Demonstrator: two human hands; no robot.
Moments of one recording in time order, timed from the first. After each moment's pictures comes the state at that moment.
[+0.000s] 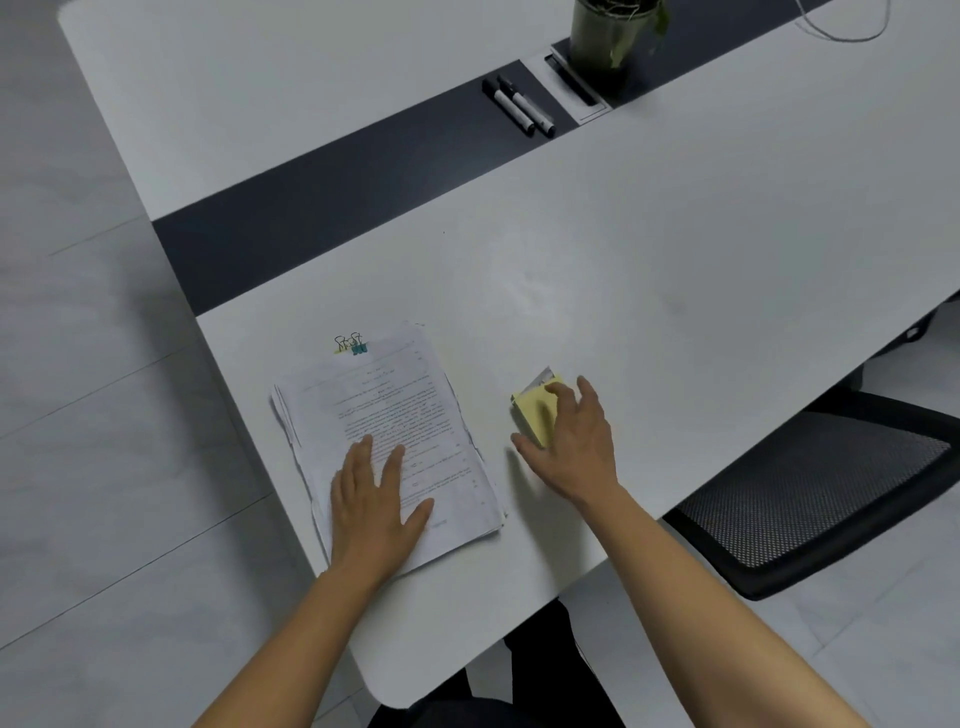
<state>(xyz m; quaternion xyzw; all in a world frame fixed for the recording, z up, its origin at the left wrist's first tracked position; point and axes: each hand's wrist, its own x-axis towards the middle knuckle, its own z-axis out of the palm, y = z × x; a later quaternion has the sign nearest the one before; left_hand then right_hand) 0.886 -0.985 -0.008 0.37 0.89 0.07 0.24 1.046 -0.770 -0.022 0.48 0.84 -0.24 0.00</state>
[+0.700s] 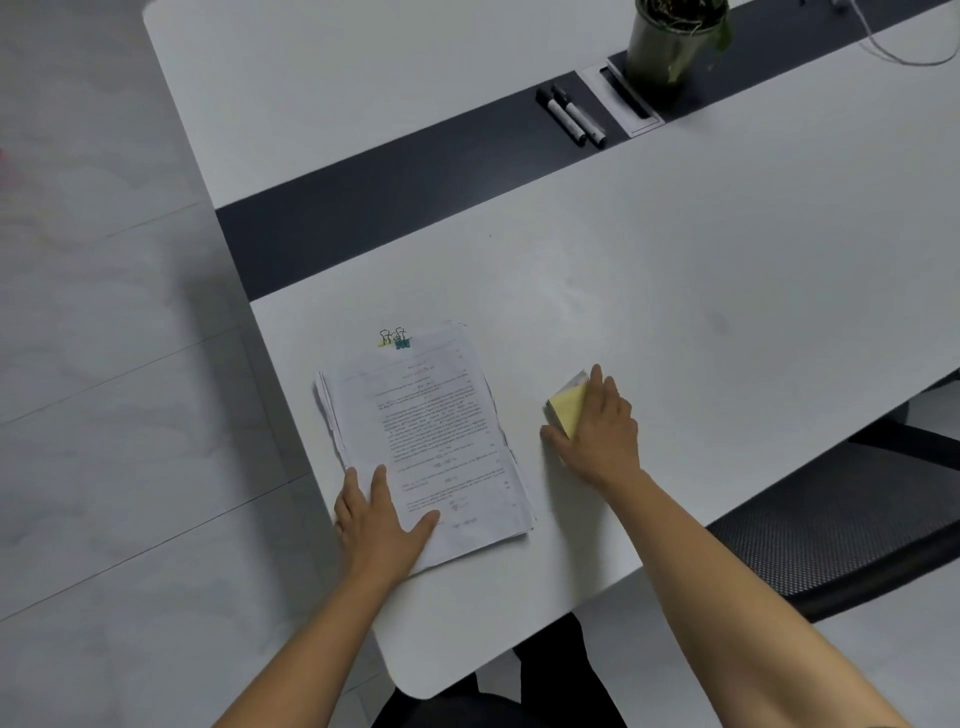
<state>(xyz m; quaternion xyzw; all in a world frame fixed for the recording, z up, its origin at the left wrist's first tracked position) 0.883 -1.014 -0.014 0.16 0.93 0.12 0.31 1.021 -0.757 -0.024 0.49 0.83 -0.24 0.07</state>
